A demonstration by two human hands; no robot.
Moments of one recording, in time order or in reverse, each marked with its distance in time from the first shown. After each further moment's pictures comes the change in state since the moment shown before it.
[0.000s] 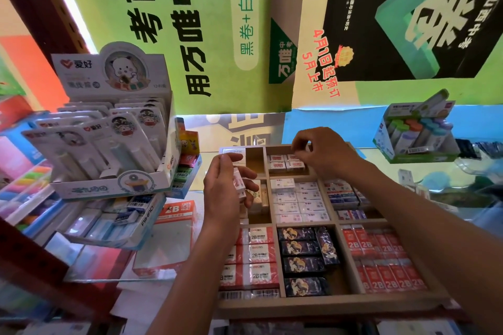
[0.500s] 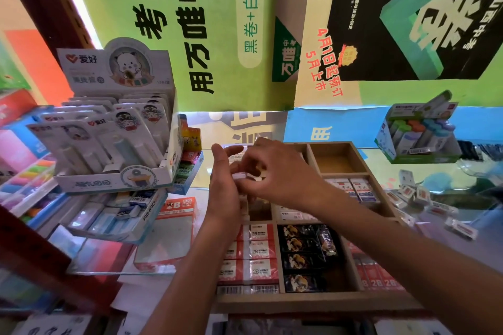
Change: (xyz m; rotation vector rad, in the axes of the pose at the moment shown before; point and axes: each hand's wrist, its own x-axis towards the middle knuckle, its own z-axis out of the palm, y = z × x) left_hand 0.000 0.000 0.003 -0.119 -0.039 -0.039; right_hand -0.044 -0.106 0.007 0.224 0.024 -0.242
